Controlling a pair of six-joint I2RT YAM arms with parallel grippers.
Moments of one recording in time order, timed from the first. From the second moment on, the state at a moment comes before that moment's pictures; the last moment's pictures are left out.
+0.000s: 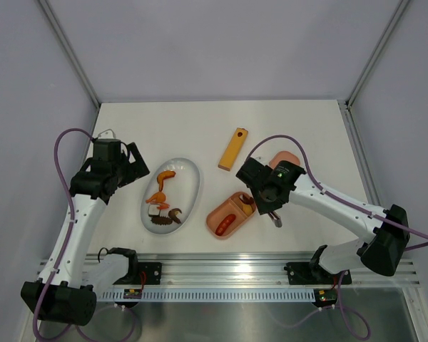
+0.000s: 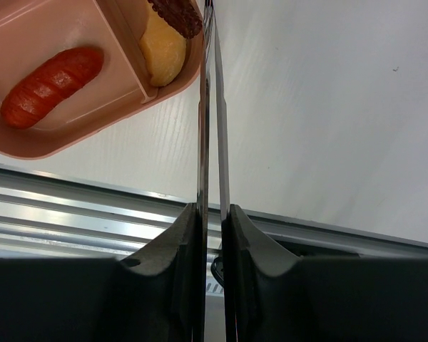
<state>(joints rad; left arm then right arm) -0.12 0.98 1.04 -0.86 -0.16 -0.51 0.91 1.38 1.23 -1.19 0.27 0.55</state>
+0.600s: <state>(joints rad) -0.12 0.99 1.04 -0.86 -0.16 -0.51 0.91 1.36 1.23 -1.18 0.22 0.52</state>
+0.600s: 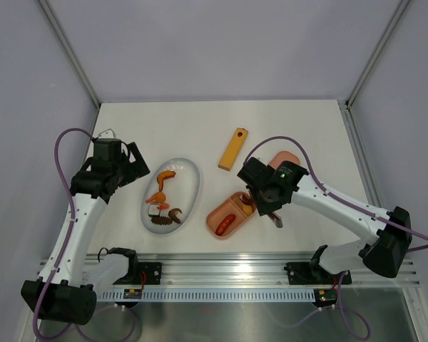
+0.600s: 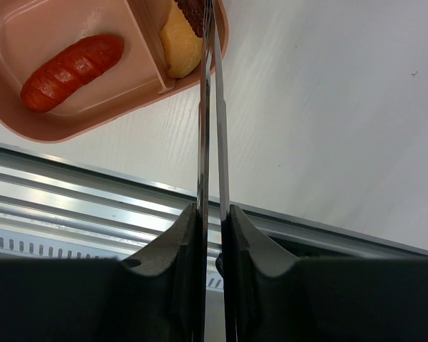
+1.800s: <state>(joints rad) -0.12 0.99 1.04 -0.86 -0.16 -0.52 0.96 1.41 1.24 -1.12 0.16 0.49</state>
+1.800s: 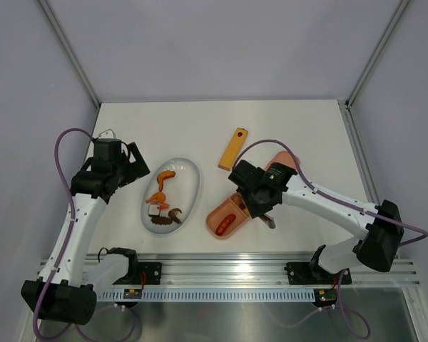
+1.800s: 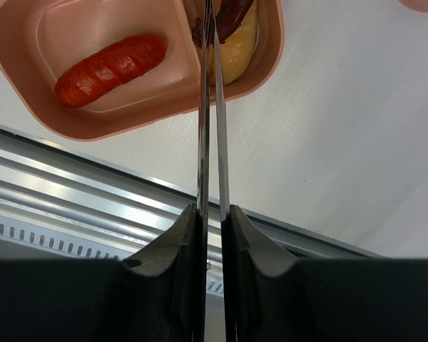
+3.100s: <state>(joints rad) -0.12 0.99 1.04 -0.86 -0.16 -0.52 0.96 1.41 1.24 -1.14 0.18 0.51</state>
